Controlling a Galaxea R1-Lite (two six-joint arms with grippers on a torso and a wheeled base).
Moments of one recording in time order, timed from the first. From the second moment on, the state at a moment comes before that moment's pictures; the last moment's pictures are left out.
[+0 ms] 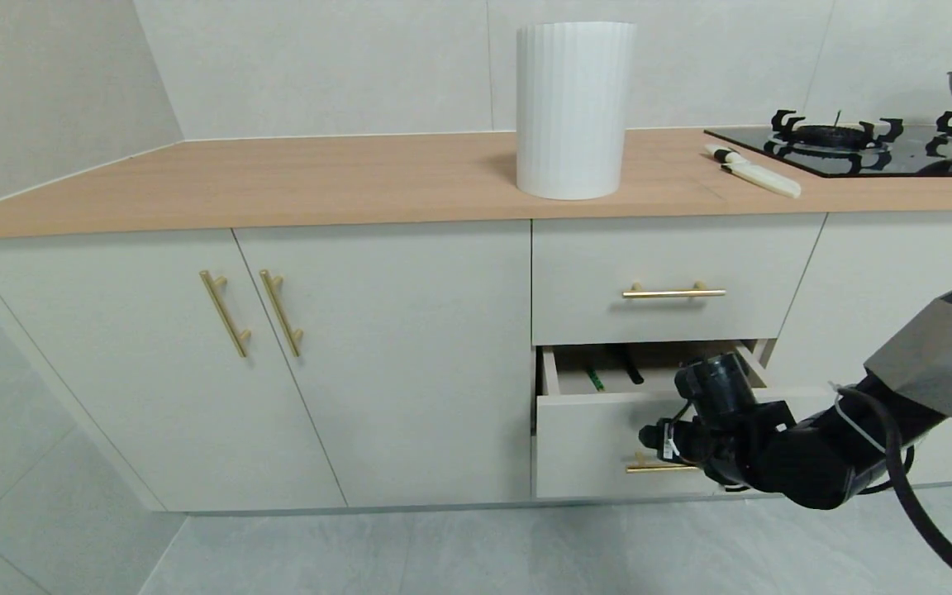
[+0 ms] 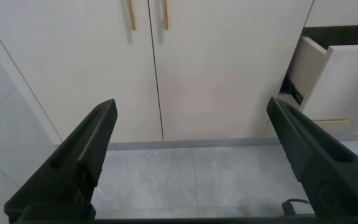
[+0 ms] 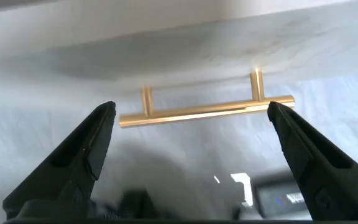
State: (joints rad) left arm 0.00 0.00 0.00 0.00 -0.01 0.00; right arm 0.43 2.14 -0.87 -0.51 -0.33 0.47
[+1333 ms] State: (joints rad) left arm 0.00 0.00 0.00 0.00 -0.01 0.00; right arm 0.31 2.45 -1.05 -1.02 -0.53 0.46
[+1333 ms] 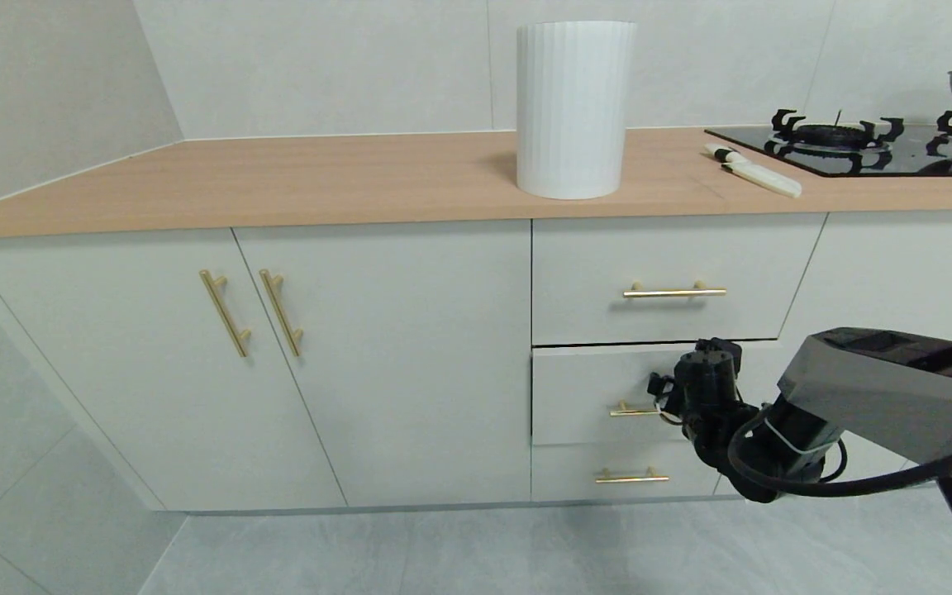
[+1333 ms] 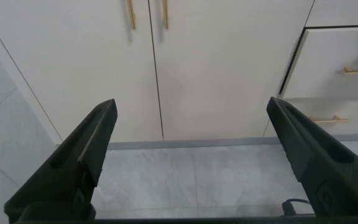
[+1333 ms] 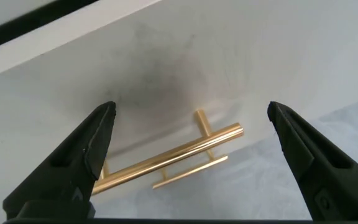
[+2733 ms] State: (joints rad) left arm 0.00 0.00 0.00 0.00 -0.01 0.00; right arm 0.29 2.05 -0.75 -0.91 -0.50 0.38
